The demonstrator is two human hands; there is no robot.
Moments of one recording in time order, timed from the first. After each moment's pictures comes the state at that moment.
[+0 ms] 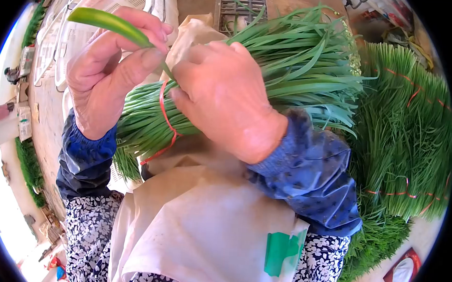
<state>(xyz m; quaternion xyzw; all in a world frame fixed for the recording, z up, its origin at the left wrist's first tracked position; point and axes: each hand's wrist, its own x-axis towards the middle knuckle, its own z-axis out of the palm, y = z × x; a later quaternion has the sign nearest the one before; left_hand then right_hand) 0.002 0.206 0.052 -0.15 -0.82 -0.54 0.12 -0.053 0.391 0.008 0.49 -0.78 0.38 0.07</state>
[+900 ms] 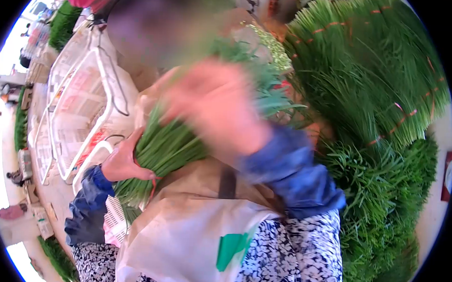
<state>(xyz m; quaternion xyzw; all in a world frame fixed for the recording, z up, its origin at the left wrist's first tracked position) -0.022 0.235 0.047 -0.09 -0.87 -0.39 -0.31 -0.059 0.512 0.074 0.11 -0.53 0.84 -0.10</state>
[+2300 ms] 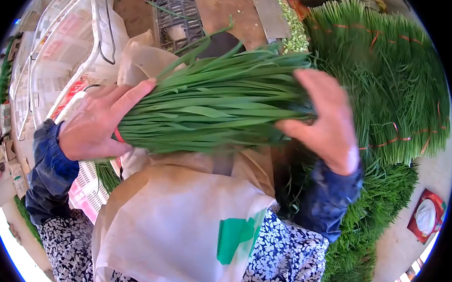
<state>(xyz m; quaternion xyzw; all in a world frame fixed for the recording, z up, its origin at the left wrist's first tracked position) -0.018 0.257 0.080 -0.28 -0.92 -0.16 -0.21 -0.041 0.641 0.048 0.24 -0.95 0.21 -0.02</state>
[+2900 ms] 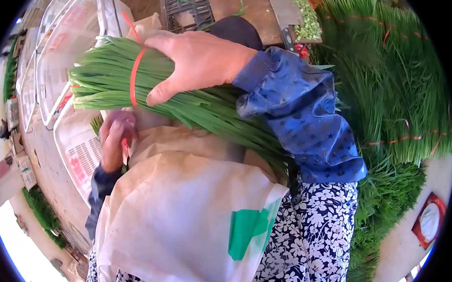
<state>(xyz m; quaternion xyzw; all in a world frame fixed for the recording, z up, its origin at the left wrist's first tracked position) 0.091 0.238 -0.031 0.21 -0.76 -0.62 -0.02 -0.098 0.473 0.012 0.45 -0.75 0.41 -0.25</state>
